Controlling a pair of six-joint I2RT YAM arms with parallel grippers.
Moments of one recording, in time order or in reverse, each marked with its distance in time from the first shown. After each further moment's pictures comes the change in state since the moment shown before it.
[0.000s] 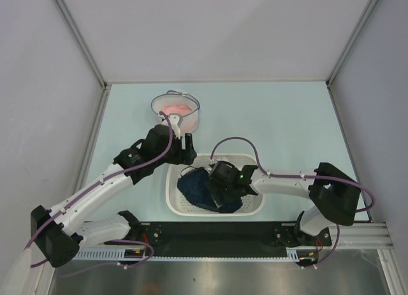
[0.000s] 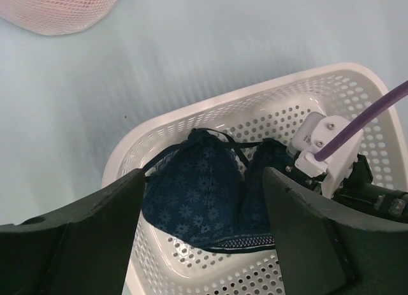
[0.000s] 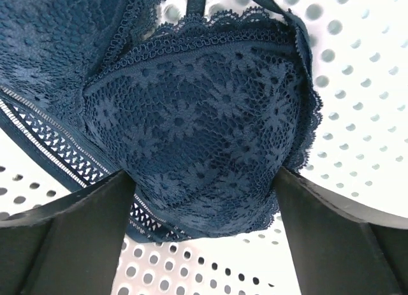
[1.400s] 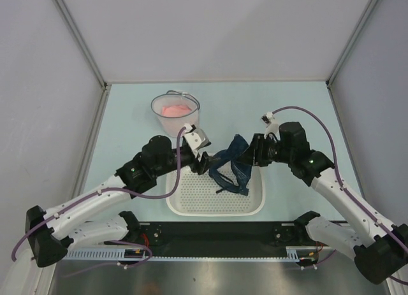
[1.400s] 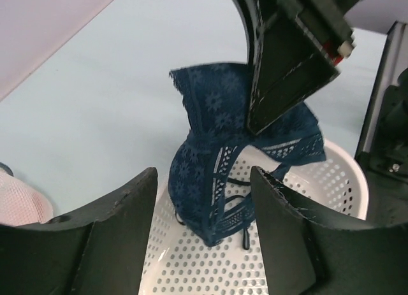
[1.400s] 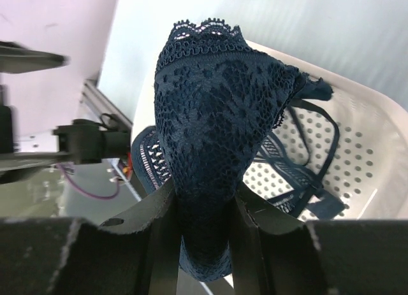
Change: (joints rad) left arm -0.194 -0.086 -0.097 0.504 0.298 0.523; right arm -0.586 -0.573 -0.026 0.084 -0.574 0.011
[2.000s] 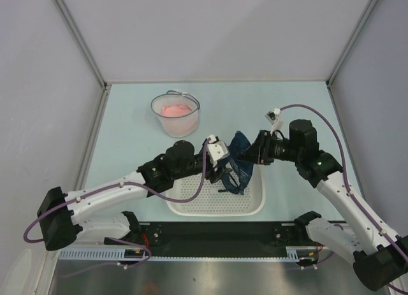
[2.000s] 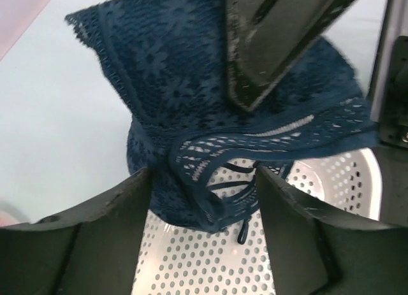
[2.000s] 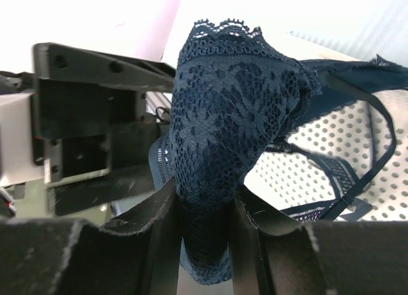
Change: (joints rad) left arm -0.107 0.172 -0.016 0.083 -0.022 0.109; right arm -0.076 -0.059 0.028 0.029 -0.207 0.102
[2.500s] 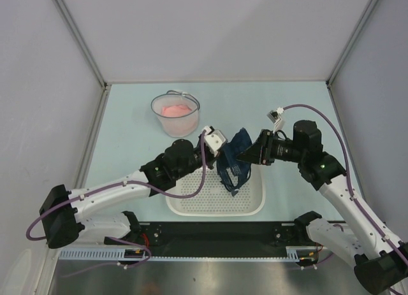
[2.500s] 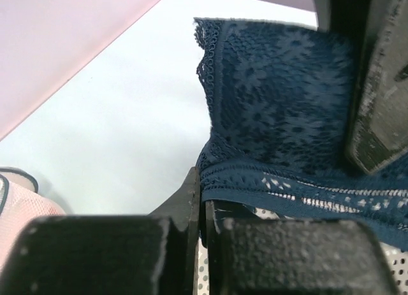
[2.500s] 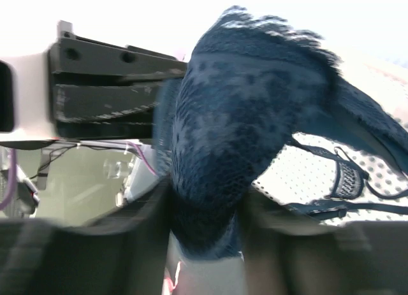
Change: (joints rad) left arm -0.005 0.034 0.003 0.164 -0.232 -0.038; right arm -0.004 -0.038 0.000 0.039 -0.055 0.069
